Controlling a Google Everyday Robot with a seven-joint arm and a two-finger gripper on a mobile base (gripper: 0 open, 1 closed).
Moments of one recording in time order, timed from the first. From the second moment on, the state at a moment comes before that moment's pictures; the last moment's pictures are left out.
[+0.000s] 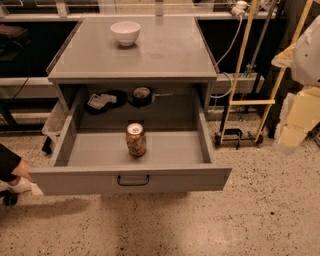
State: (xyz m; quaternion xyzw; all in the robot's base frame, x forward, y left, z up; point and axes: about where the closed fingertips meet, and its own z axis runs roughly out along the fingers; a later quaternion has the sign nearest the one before) arm 0.438 -0.217 0.976 -0.60 0.78 -0.03 0.16
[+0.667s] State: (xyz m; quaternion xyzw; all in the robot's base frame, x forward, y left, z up) arm 0.450 -0.214 0.979 -0.61 0.77 -0.02 0.18
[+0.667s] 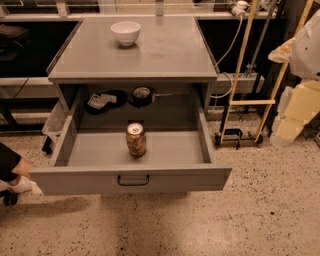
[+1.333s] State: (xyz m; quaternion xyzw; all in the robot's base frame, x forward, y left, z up) arm 0.549 -0.137 0.967 -0.67 0.70 0.08 0.24
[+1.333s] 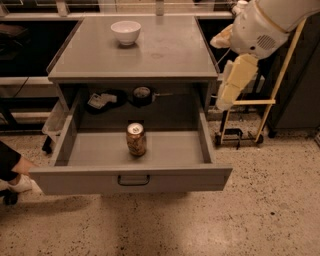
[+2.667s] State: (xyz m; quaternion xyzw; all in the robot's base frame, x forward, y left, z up) arm 0.596 -0.120 0.896 -0.66 0.69 0.11 0.30
